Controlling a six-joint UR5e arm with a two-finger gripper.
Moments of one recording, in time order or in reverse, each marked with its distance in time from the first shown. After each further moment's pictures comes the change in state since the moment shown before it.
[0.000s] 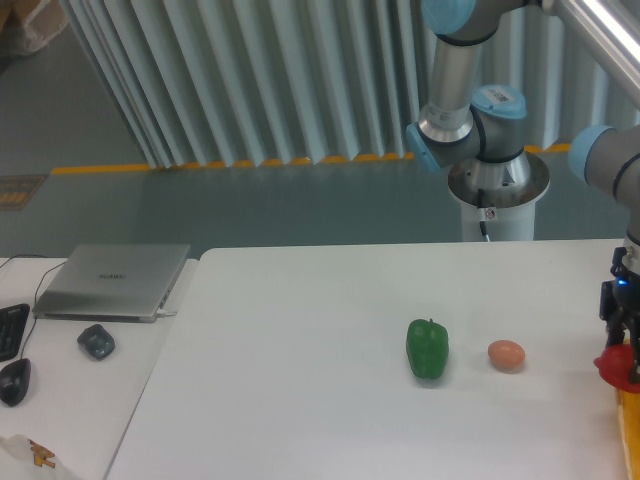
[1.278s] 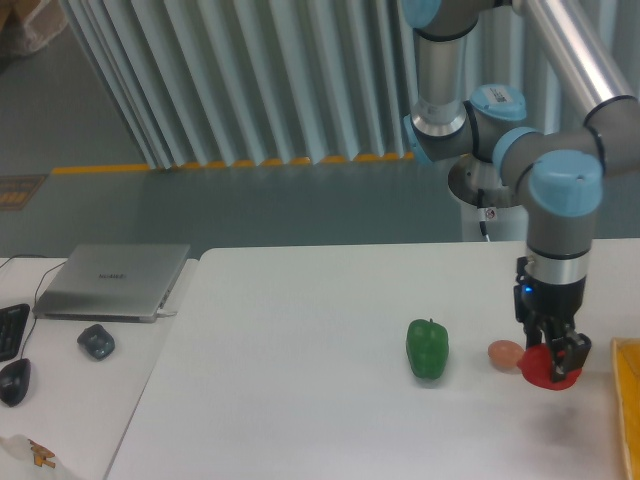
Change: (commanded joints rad) arm -0.255 -0.023 -0.002 0.041 0.201 -0.386
